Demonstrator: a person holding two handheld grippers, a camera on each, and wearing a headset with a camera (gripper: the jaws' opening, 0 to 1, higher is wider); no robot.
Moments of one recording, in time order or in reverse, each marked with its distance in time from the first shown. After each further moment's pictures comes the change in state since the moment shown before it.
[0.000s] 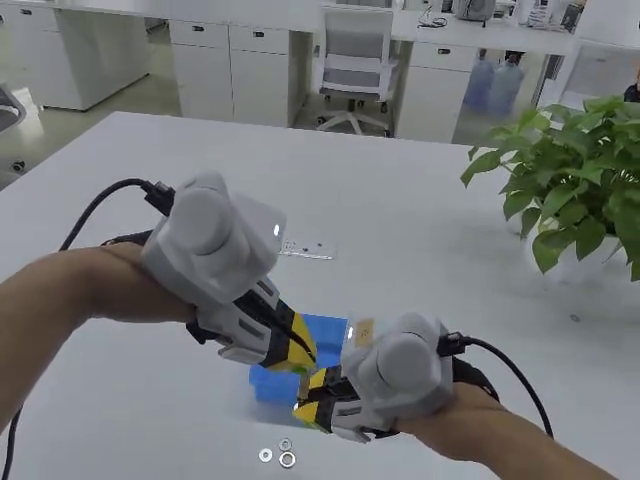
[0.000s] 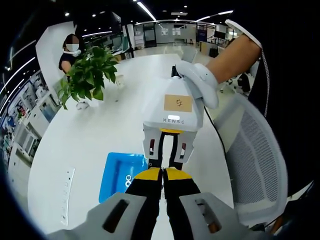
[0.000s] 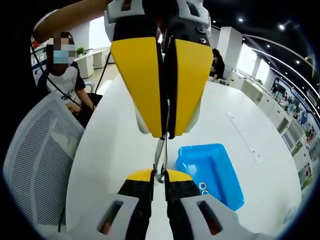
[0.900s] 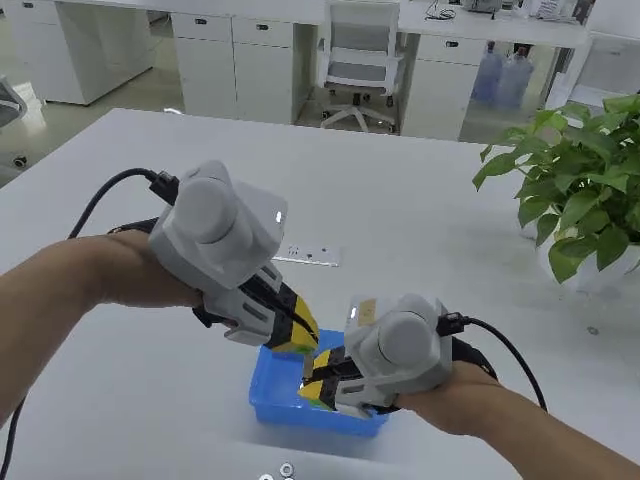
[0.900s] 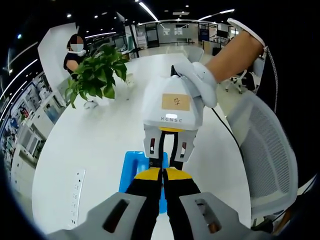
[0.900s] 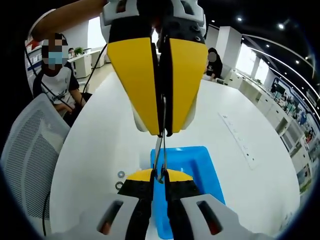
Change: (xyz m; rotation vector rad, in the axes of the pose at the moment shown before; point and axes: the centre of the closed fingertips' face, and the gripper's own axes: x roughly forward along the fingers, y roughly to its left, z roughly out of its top) left arm 0.003 0.054 -0.014 0.011 -0.001 0.036; right arm 0.018 -0.054 -0.004 0.000 0.003 -0.008
